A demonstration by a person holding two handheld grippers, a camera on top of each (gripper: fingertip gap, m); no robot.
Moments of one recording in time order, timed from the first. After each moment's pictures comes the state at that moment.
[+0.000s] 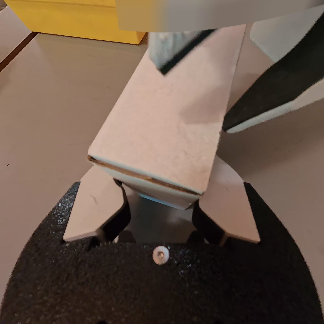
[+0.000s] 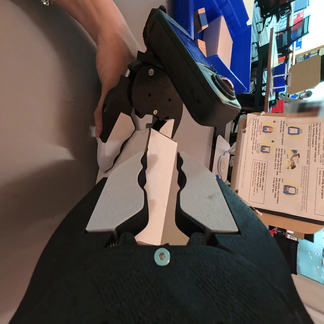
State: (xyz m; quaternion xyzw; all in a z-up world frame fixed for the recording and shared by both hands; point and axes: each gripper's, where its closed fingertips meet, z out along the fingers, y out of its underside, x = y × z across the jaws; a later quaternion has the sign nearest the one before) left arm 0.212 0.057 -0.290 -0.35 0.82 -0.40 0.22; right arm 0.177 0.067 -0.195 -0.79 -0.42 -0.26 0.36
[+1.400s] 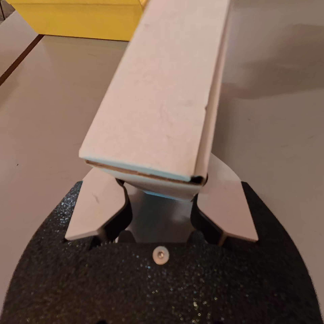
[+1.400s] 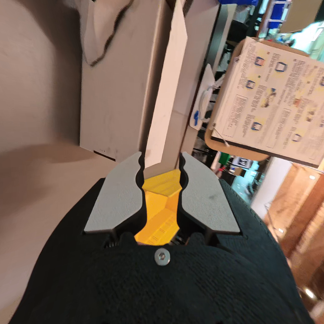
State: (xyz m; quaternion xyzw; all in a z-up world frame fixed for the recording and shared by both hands) left arm 0.213 0.059 -0.292 -0.34 0.82 -0.39 0.24; right arm 0.242 -0.018 -0.188 -0.78 -0.40 -0.43 0.20
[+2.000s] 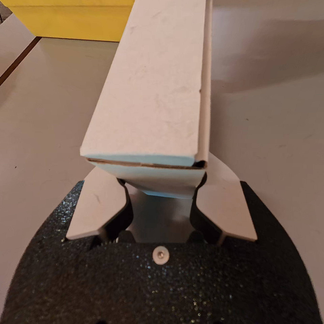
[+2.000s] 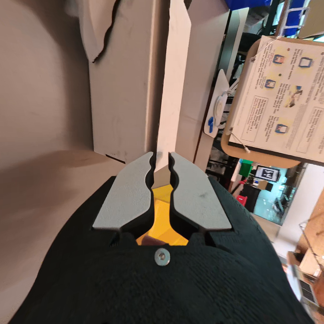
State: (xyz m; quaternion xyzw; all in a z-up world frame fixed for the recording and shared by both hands) left arm 0.213 0.057 -0.292 -0.34 0.82 -0.39 0.24; right arm 0.259 -0.017 -0.202 -0.81 -0.40 -0.36 0.24
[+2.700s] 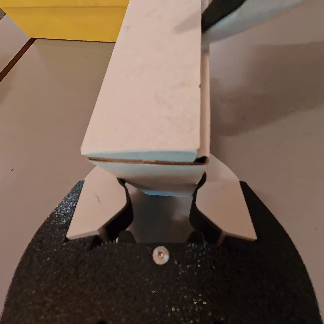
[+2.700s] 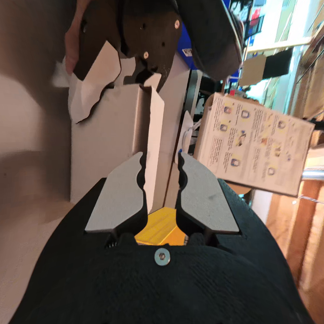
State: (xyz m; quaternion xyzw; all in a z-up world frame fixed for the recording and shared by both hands) left arm 0.211 0.055 -0.293 -0.33 0.83 -0.39 0.23; right arm 0.215 0.036 -0.187 -0.73 -0.44 -0.42 0.31
